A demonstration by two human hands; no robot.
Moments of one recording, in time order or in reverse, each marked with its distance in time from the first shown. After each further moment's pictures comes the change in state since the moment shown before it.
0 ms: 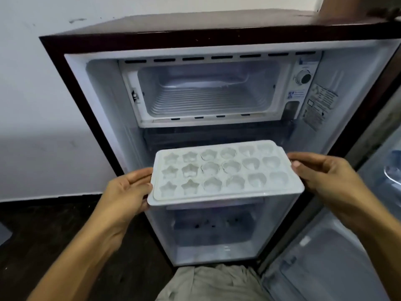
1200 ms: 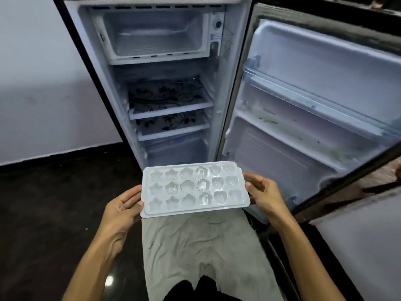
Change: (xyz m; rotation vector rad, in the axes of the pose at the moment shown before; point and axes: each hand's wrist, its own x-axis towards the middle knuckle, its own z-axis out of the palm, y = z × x) left_hand -0.260 -0.138 -0.096 -0.026 -0.250 -0.188; right_hand -0.342 0.096 -0.047 -0.023 0.103 0.217
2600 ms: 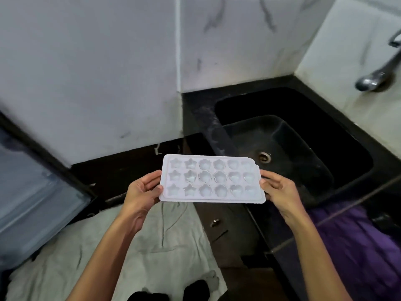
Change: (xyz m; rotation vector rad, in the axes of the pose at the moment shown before) left_hand -0.319 -0.175 0.190 0.746 -1.561 -0.085; right_hand -0.621 0.170 -0.009 0.425 1.698 0.334
